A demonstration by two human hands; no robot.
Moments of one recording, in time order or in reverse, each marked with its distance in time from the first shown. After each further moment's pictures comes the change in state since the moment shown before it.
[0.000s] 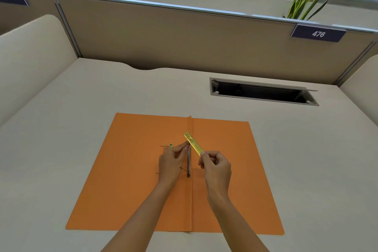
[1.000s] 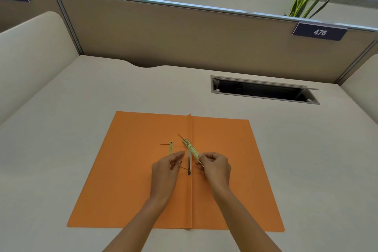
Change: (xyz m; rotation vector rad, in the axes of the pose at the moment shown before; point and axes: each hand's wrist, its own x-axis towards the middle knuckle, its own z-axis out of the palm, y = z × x) left_hand -0.041 -0.002 -0.022 0.157 0.042 0.078; right_hand 0.014 0.011 -0.001 -0.224 -0.066 0.113
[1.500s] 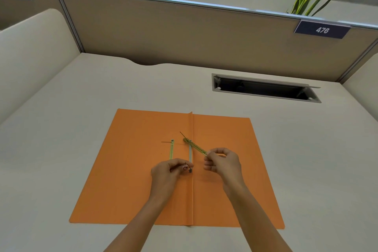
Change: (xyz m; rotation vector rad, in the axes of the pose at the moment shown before) left_hand -0.015 0.006 -0.007 -0.180 -0.130 -0.107; right_hand 0.000 -0.009 -0.027 0.203 -0.099 0.053
